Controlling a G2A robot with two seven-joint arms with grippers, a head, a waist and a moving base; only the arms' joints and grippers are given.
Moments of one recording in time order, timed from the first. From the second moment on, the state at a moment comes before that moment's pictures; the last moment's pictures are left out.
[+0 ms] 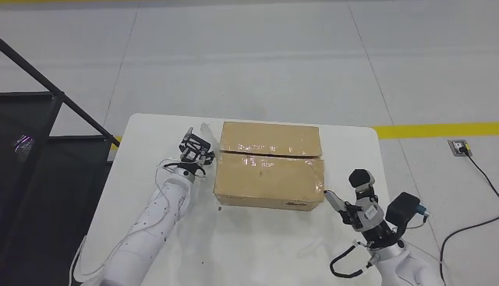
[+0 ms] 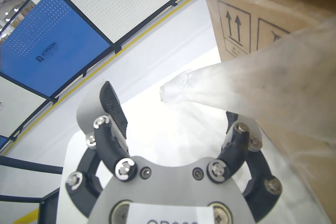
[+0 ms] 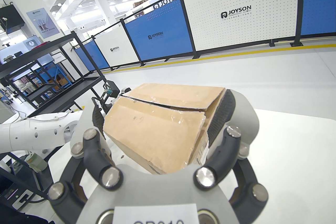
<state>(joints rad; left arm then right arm) 0.54 -1.38 -0.94 -0.49 1.51 0.10 0.52 -1.51 -1.25 1.53 -1.88 -0.97 -0.46 -0.18</state>
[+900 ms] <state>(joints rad) 0.72 -1.33 -1.09 -0.46 1.43 0.40 0.81 -1.35 -1.24 1.45 -1.77 -0.84 -0.57 -0.01</state>
